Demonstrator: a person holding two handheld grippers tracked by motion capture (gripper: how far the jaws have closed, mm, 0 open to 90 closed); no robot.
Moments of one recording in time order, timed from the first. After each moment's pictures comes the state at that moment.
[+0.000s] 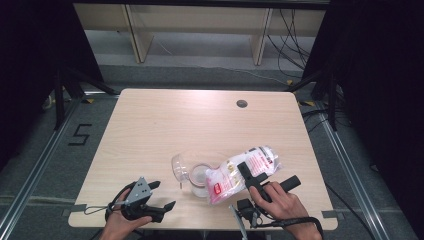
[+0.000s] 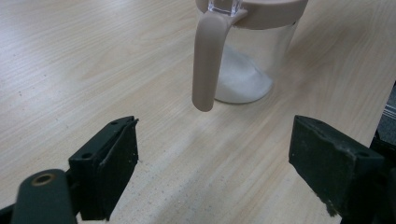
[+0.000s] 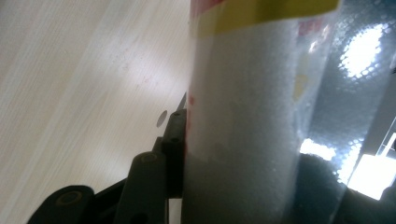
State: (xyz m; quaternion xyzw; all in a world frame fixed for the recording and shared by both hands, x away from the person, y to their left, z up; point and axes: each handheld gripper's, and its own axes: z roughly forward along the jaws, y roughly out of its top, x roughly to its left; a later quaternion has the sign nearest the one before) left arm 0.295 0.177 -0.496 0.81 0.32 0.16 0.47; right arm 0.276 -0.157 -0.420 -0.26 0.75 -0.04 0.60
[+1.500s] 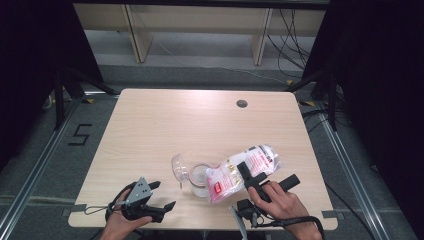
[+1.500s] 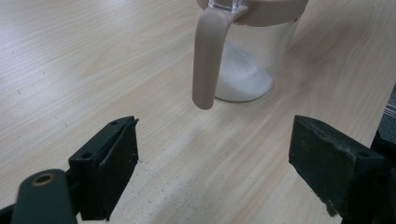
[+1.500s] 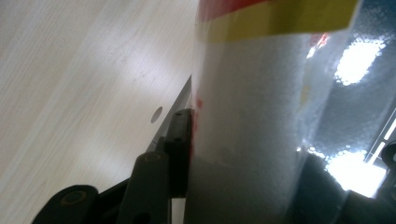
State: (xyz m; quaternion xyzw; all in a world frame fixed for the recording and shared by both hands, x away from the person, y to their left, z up) left arm 0.295 0.178 -0.497 0.81 0.32 0.16 0.47; right arm 0.277 -0.156 -0.419 -0.29 0.74 -0.07 0.60
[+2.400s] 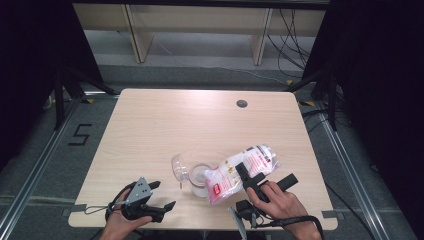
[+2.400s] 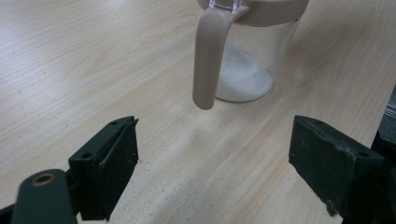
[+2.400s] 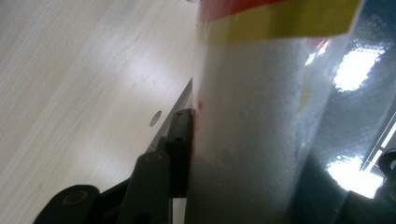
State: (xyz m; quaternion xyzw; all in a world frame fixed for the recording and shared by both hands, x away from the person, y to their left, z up) left arm 0.296 0.177 -0.497 0.81 0.32 0.16 0.47; right arm 0.277 -0.154 -0.420 -0.31 0.74 -0.07 0.60
